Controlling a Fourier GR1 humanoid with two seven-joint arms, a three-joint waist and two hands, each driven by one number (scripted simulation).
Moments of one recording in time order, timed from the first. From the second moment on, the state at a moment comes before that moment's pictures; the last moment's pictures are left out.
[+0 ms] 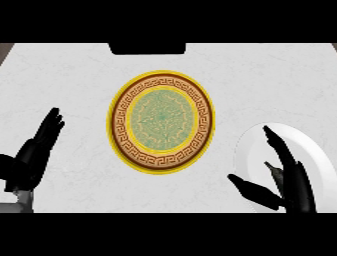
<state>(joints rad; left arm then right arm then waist) -0.02 0.35 -0.06 -1.40 0.18 0.05 -0.10 0.13 -0.30 0.36 -1.76 0.30 -0.51 0.26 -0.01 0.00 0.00</state>
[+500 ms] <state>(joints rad) -0.02 0.33 -0.05 -1.35 0.15 0.04 -0.15 0.23 -0.52 0.33 -2.05 0.48 -0.31 0.65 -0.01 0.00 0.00</state>
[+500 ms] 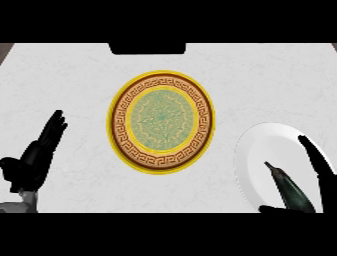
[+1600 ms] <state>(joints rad) -0.06 0.28 -0.03 -1.34 0.10 0.03 -0.13 0.15 -0.67 0.28 -2.06 0.29 0.18 1.04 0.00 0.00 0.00</state>
